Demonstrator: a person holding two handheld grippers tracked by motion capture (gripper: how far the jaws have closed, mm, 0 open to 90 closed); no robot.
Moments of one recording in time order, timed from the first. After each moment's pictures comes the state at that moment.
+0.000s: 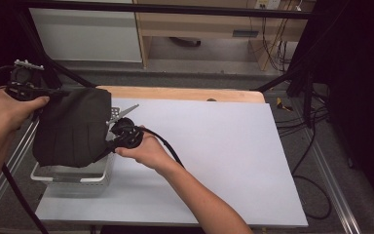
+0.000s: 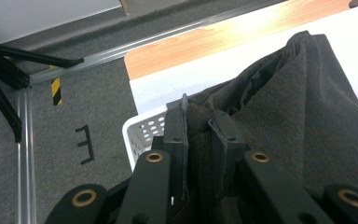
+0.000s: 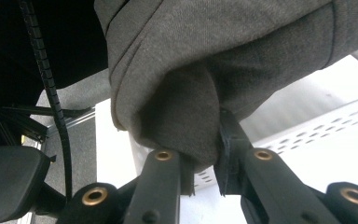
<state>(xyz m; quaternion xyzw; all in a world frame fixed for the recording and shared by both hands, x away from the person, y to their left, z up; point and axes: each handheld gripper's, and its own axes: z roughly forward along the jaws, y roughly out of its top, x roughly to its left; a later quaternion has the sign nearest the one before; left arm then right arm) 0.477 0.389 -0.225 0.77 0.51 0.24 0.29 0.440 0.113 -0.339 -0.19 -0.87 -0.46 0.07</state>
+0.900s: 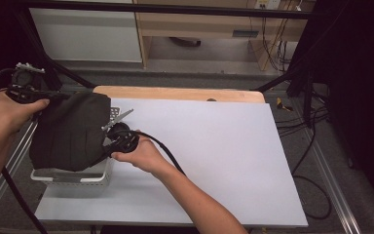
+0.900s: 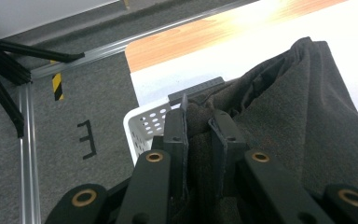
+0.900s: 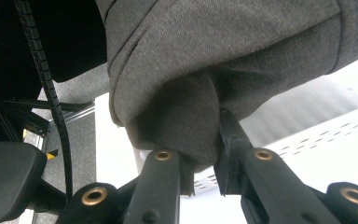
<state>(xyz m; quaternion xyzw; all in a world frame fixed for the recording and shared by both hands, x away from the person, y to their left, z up) 0.477 0.390 -0.234 0.78 0.51 0.24 0.27 0.436 0.125 -0.352 -0.19 -0.87 -0.45 0.07</state>
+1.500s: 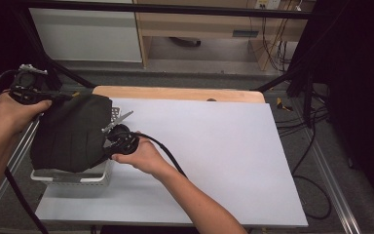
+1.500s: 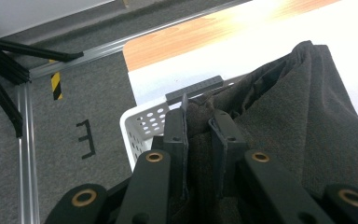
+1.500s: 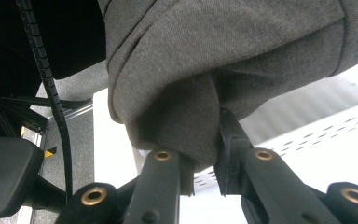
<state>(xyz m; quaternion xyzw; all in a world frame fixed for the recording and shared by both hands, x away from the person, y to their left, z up) 0.479 0.387 -0.238 0.78 0.51 0.24 0.27 0.434 0.125 -0.357 -0.18 -0.87 -0.44 0.07</state>
